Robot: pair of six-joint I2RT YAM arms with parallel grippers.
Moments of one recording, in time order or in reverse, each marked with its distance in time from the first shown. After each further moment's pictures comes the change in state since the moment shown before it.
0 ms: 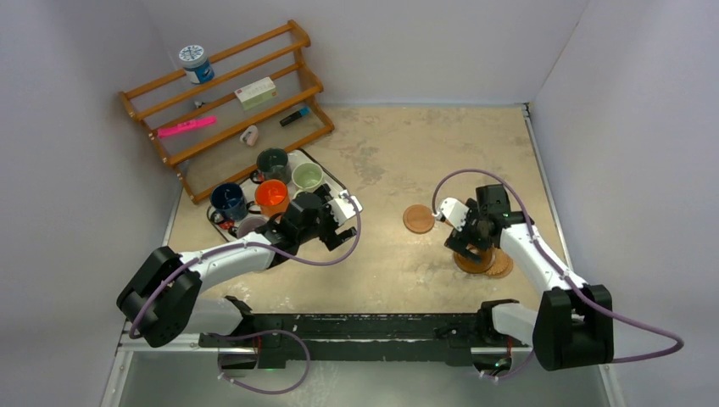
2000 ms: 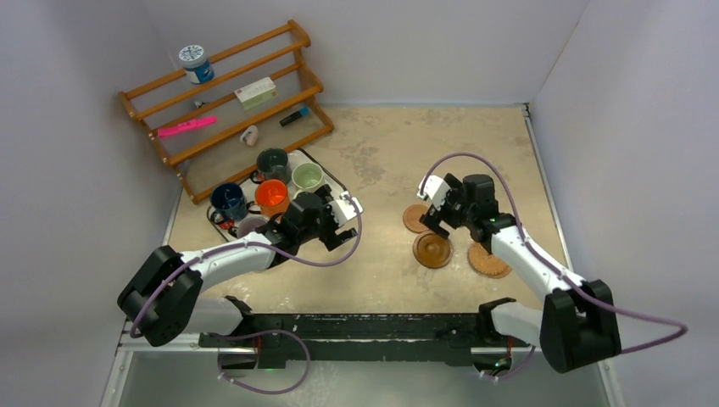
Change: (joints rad) left arm 0.000 0.006 0.000 0.000 0.002 0.026; right arm 0.156 -0.027 -0.040 0.431 -0.213 0.178
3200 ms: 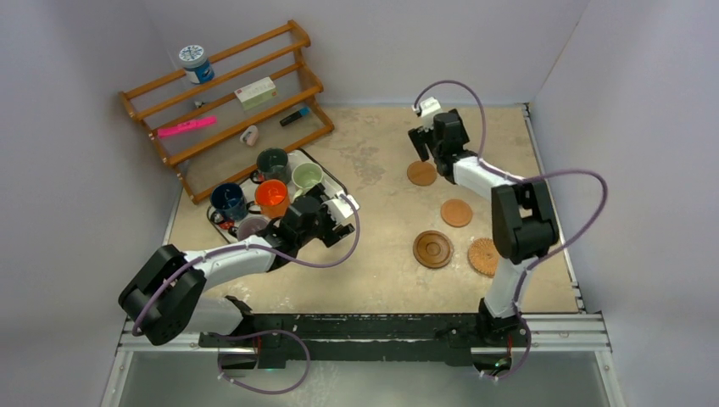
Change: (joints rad) left arm 0.000 0.008 -0.051 0.112 -0.127 0.000; right arm 0.015 0.792 0.620 0.419 0.567 0.385
